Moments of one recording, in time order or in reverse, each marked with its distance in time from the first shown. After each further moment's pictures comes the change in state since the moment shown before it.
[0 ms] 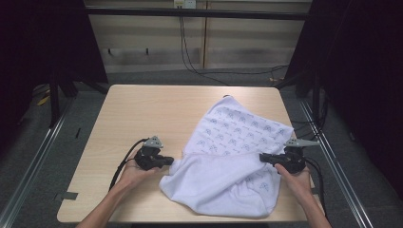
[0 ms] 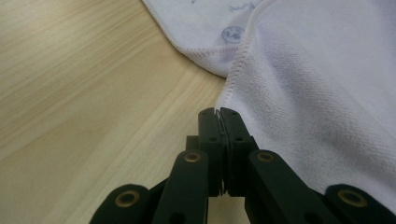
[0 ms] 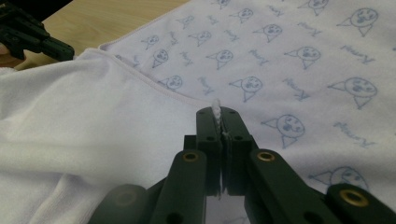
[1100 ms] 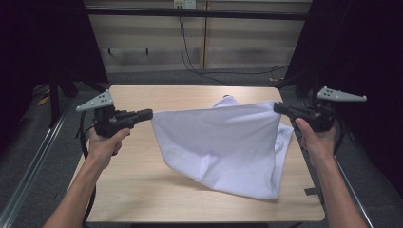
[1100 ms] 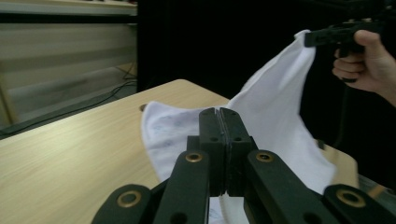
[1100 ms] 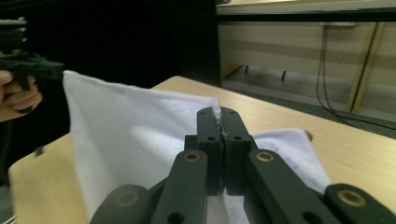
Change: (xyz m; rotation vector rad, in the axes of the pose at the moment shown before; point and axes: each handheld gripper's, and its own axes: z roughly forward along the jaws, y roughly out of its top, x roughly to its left) left arm -0.016 0.076 -0.156 -0.518 -0.032 0.025; right arm 0.044 0.137 -0.089 -0.314 0.038 -0.151
